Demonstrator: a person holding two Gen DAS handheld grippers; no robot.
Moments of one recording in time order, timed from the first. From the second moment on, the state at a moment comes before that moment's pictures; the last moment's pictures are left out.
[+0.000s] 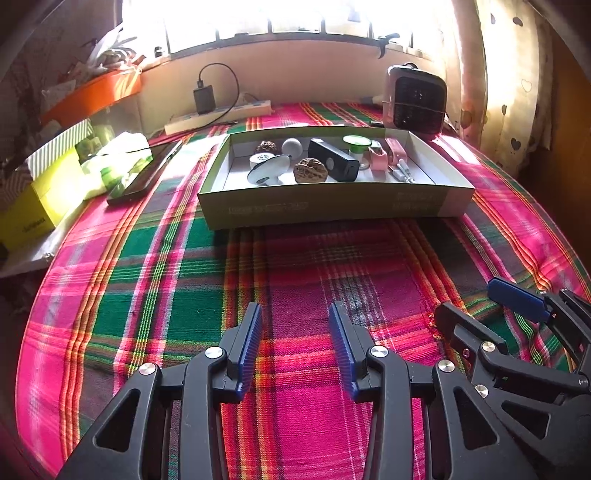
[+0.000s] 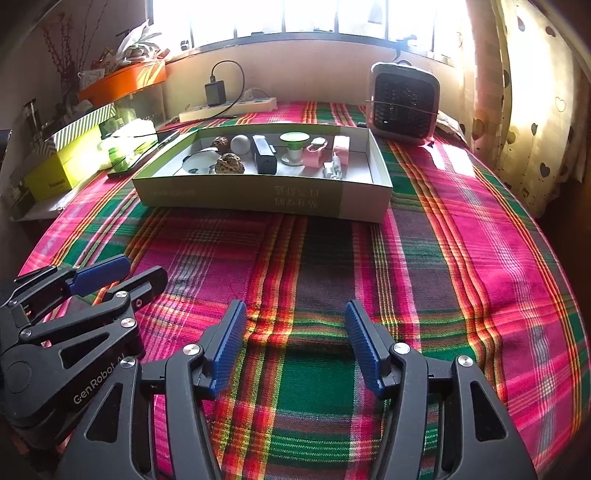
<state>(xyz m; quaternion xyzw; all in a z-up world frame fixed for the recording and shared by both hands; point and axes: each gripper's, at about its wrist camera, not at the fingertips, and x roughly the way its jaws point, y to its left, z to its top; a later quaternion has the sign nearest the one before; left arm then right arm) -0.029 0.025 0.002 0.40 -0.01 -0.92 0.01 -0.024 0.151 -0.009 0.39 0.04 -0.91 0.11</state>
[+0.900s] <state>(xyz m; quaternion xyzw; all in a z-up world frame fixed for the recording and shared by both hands) -0.024 0.024 0.001 0.39 0.00 -0.92 0.01 -0.023 0.152 -0.010 0.39 0.04 -0.92 0.11</state>
